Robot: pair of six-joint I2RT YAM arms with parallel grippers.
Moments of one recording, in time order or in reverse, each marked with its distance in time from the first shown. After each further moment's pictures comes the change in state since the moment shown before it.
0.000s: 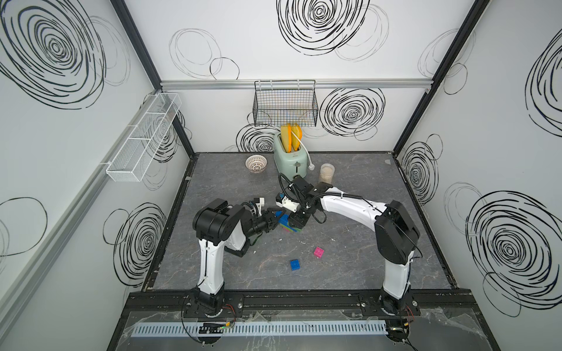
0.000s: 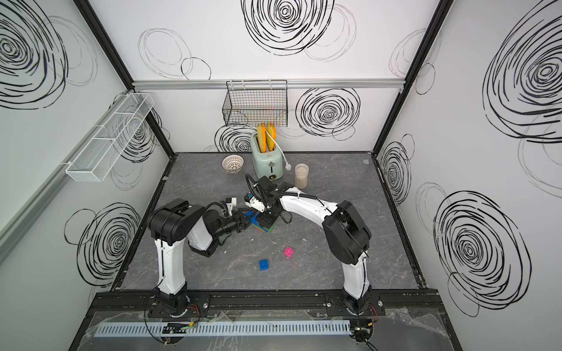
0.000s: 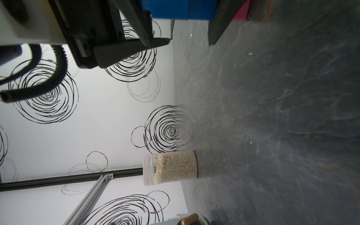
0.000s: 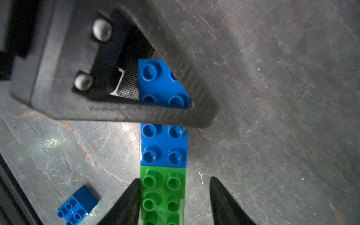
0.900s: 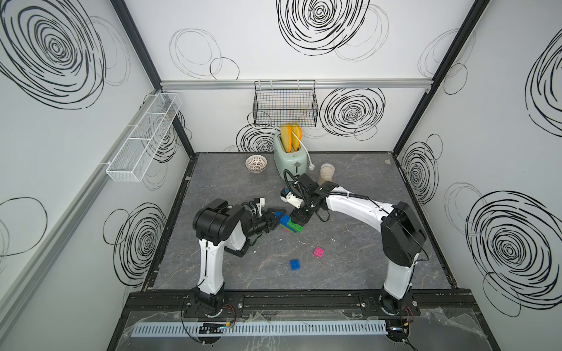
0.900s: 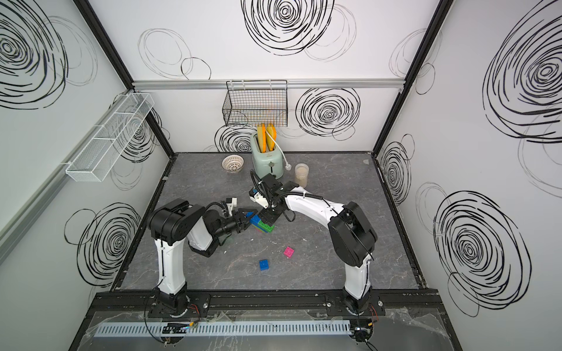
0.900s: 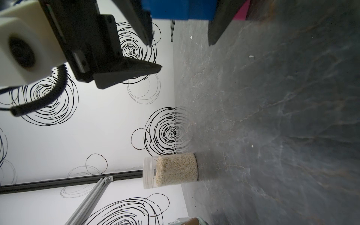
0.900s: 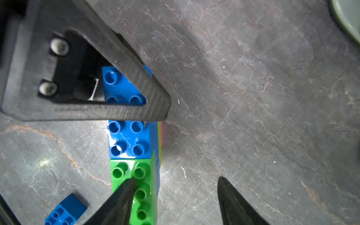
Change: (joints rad) left arm 0.000 0.001 -0.001 0.000 0.011 -0.003; right arm -0.021 -0.048 -0.042 0.052 0.058 0.041
